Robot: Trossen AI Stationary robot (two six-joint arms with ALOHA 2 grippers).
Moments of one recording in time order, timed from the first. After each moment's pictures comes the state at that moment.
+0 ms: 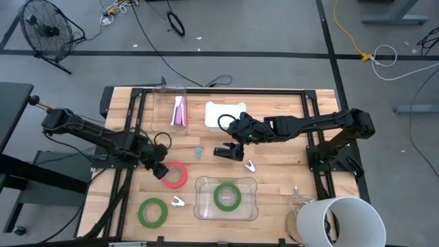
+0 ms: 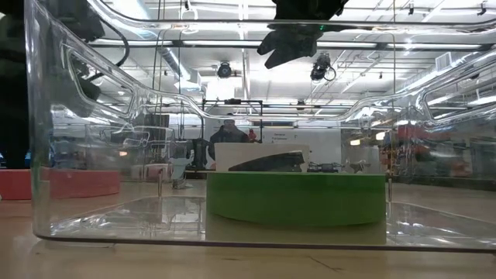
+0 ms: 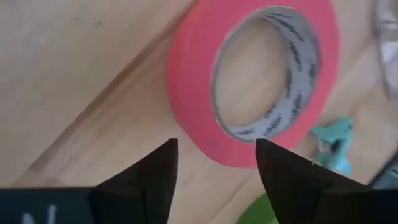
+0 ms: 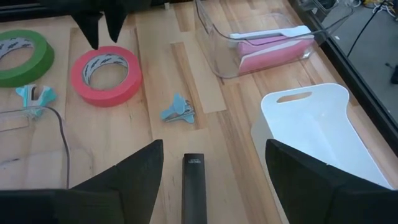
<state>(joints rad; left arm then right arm) -0.23 0.96 0.42 -0.62 0.18 -1.09 0.05 1.56 1.29 -0.47 0.22 0.15</state>
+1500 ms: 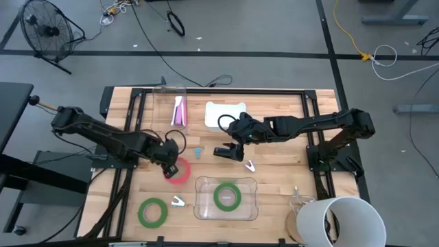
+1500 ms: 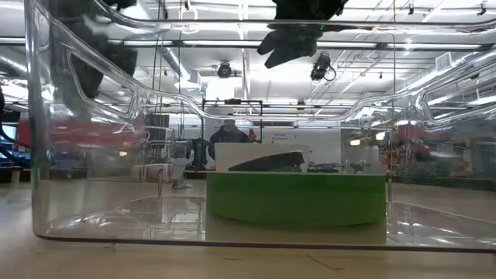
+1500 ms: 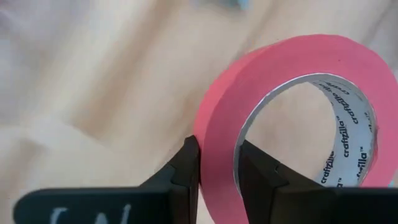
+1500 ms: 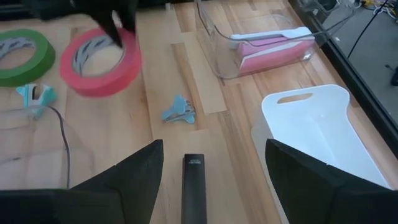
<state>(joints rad) -0.27 1.20 0.78 -0.86 -0.19 -0.84 0.05 1.56 1.29 -0.46 0.22 0.14</state>
